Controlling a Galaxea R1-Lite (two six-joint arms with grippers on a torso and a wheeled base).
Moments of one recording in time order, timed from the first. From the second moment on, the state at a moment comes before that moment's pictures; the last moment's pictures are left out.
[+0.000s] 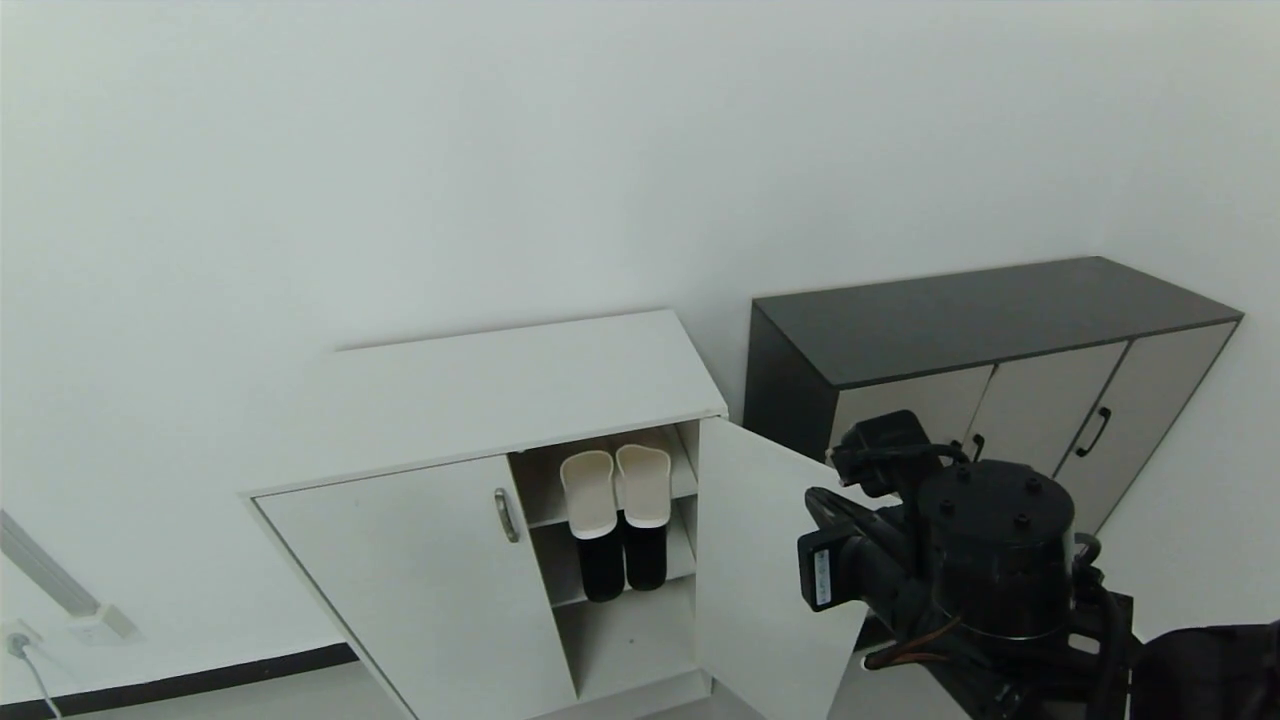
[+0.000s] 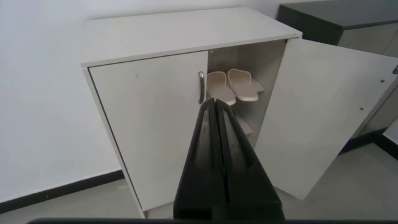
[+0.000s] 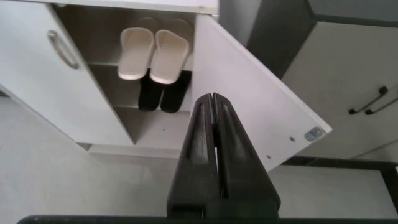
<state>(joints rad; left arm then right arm) 0.00 0.00 0.00 0.00 -0.05 0.00 0.89 1.78 -0.62 -0.91 -0.58 0.11</state>
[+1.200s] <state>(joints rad) 0.00 0.00 0.00 0.00 -0.02 0.00 0.61 1.92 -0.92 -0.70 -0.50 0.11</state>
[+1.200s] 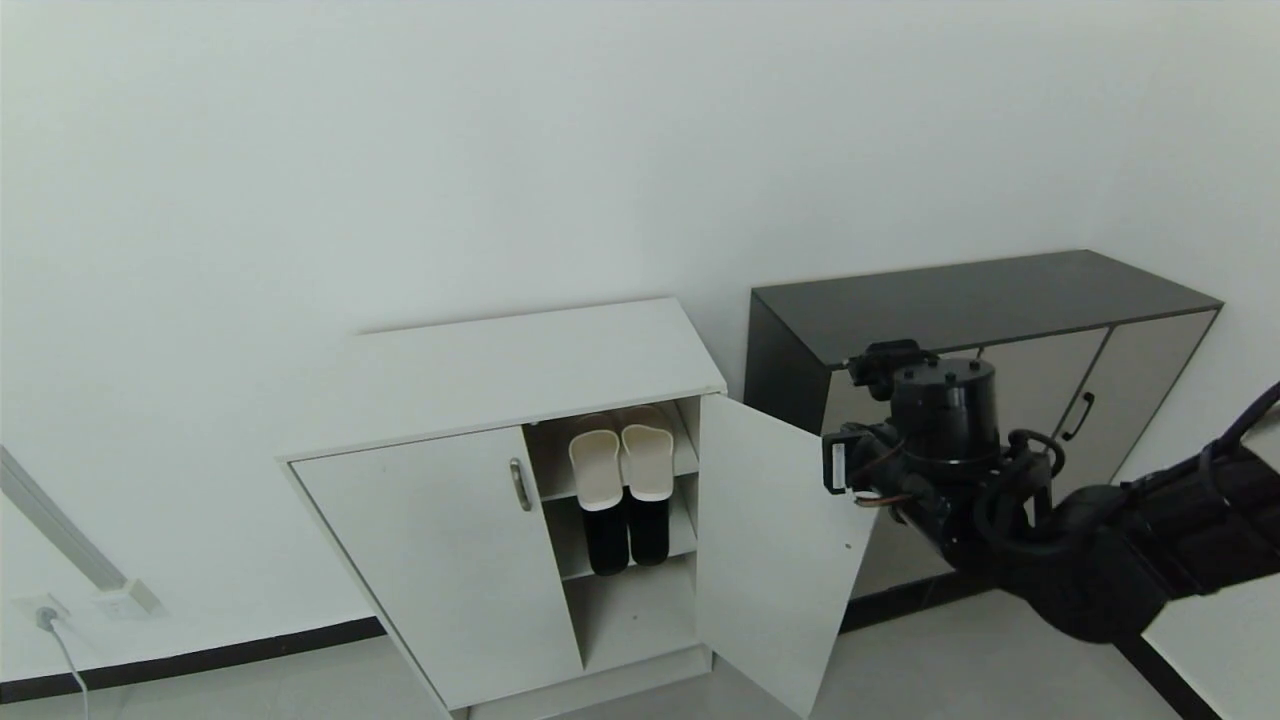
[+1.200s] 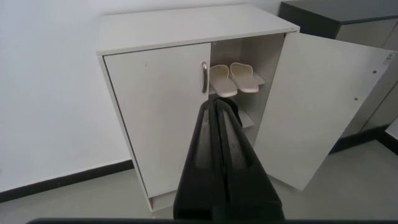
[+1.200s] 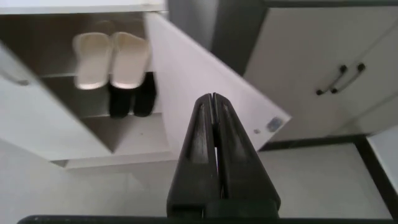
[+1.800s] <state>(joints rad) 0.00 0.00 0.00 0.00 -0.03 0.00 0.45 2.09 -1.31 -0.40 -0.35 0.23</state>
